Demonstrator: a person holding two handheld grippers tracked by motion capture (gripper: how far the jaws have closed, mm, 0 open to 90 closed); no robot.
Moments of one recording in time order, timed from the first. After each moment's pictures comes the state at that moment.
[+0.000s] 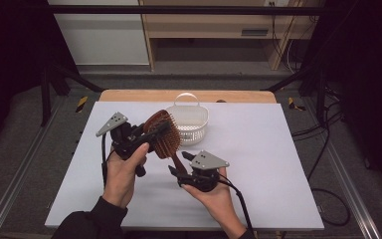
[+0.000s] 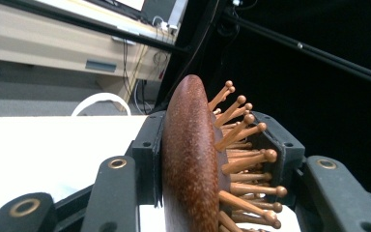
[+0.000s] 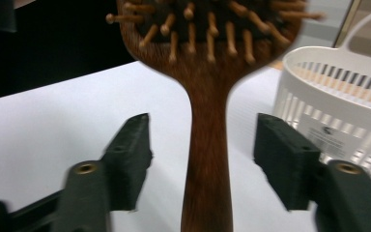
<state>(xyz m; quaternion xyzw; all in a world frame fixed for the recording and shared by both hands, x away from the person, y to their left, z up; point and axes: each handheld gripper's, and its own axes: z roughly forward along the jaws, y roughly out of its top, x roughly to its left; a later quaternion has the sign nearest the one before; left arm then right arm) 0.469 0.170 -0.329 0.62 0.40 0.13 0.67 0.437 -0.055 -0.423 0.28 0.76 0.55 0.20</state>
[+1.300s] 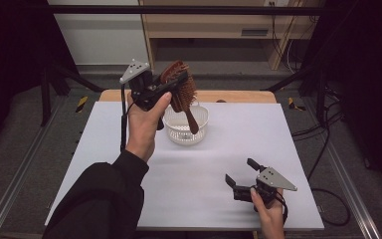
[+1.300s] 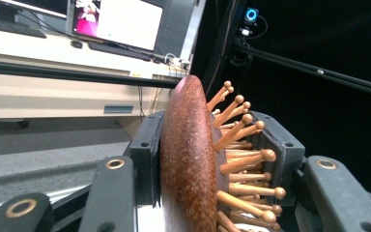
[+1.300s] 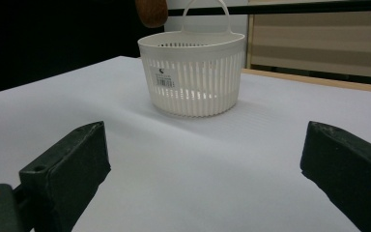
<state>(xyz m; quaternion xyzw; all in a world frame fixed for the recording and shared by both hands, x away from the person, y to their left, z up) 0.537 0.118 -0.241 0.61 0.38 0.21 0.67 0.410 -0.205 -0.468 0.37 0.67 0.58 0.27</state>
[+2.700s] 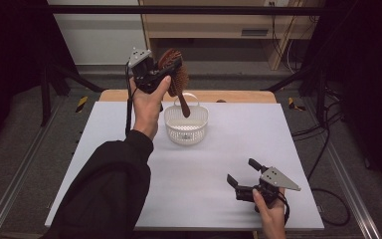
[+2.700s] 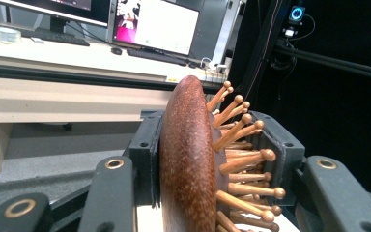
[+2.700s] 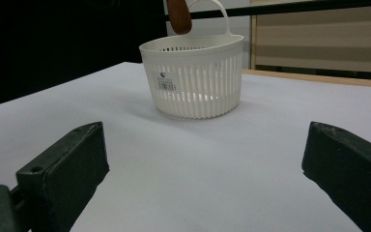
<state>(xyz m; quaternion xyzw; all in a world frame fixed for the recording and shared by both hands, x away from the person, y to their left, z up) 0.598 0.121 -0.254 0.60 0.41 0.26 0.64 0.410 -0.211 -0.468 0.38 0.66 0.60 0.25</state>
